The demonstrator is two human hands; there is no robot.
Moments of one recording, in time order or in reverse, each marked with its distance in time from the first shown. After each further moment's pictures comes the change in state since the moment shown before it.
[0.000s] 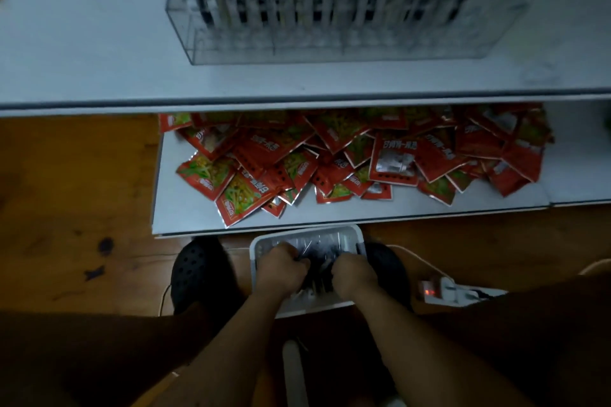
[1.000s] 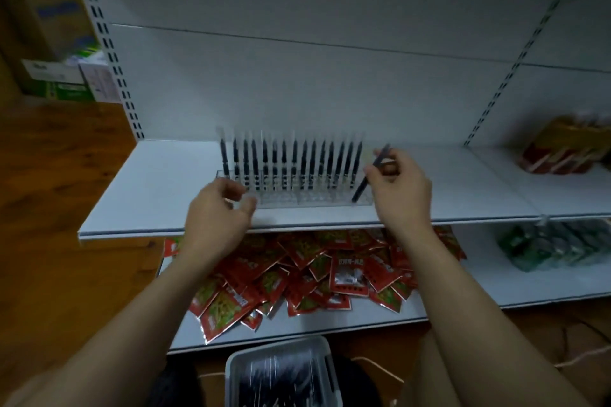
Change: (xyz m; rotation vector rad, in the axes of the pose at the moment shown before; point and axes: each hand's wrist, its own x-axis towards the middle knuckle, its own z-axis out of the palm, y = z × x) left_hand -0.162 0.143 -0.221 -0.270 0.702 0.681; right_hand -0.225 -0.025 -0.288 0.805 1.178 -0.610
